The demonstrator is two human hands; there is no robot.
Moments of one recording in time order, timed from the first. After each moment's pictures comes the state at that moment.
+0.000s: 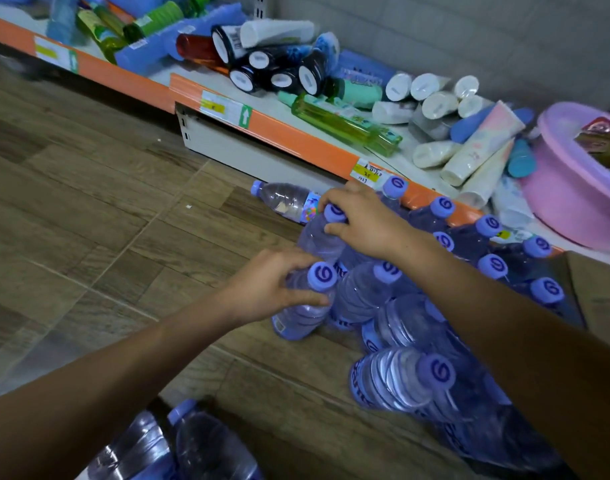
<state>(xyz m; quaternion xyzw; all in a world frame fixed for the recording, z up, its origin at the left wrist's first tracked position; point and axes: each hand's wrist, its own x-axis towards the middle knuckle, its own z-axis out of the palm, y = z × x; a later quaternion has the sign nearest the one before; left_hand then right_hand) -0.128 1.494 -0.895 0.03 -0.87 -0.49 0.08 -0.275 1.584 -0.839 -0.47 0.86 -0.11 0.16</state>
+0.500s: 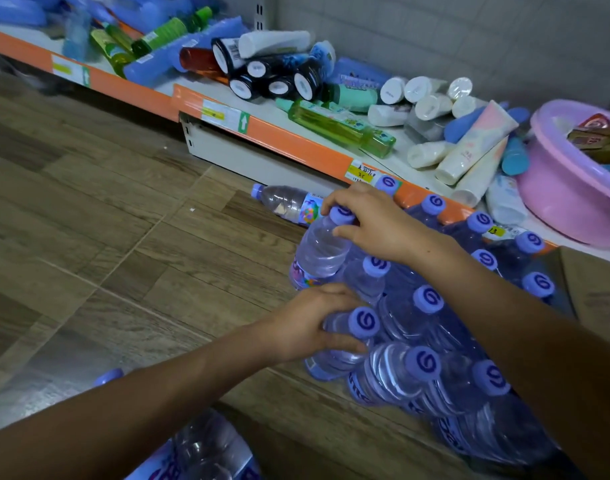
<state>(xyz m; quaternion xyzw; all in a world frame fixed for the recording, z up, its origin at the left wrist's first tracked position) -0.125 1.559 -0.896 -0.07 -0.86 -0.51 0.04 -0.274 1.614 -0.821 -0.50 0.84 -0.15 0.16</state>
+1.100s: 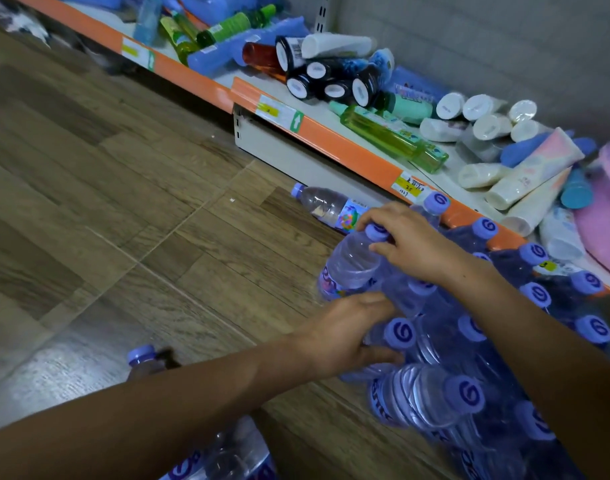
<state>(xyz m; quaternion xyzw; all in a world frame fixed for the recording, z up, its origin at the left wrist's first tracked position) -0.121 1.561 -0.899 -0.05 -0.88 -0.45 0.15 -0.274 1.600 -0.838 -0.52 0.83 -0.10 0.18</state>
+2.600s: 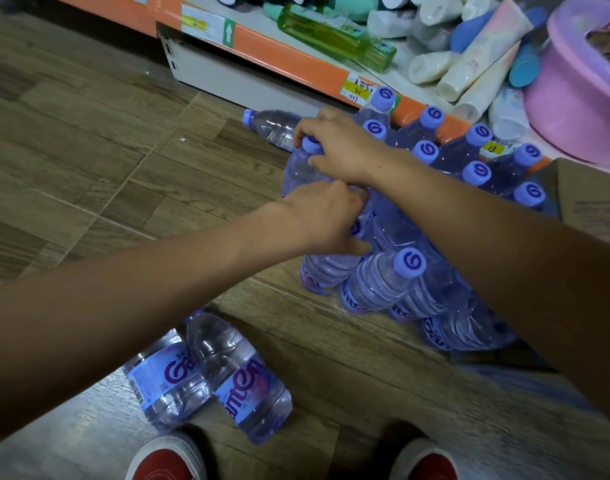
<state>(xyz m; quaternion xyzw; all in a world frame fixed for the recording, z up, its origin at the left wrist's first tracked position) -0.141 1.581 -0.843 -0.01 -0.99 -0.13 -0.09 -0.253 1.603 -0.843 -0.51 0.84 -0.10 0.16</state>
